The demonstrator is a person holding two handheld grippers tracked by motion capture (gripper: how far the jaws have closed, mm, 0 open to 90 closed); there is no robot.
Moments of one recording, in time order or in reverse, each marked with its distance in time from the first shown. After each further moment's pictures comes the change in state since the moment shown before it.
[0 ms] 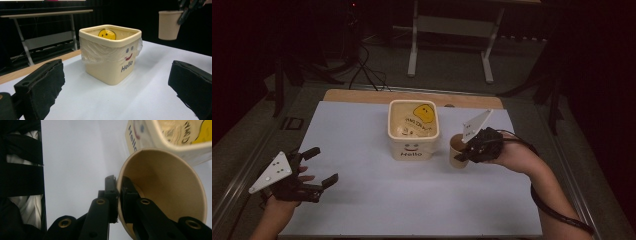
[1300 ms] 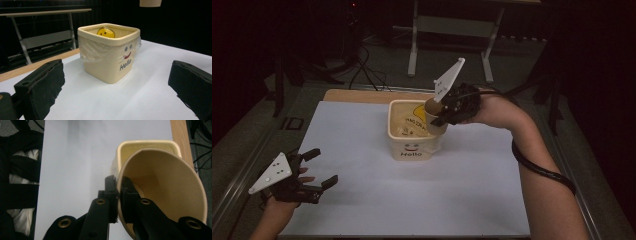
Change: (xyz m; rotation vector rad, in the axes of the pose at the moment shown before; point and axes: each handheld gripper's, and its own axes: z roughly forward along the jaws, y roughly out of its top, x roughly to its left) left arm 0.000 -0.003 -0.001 0.005 -0.012 -0.003; right arm -0.033 0.112 -0.039 0.007 0.002 -0.161
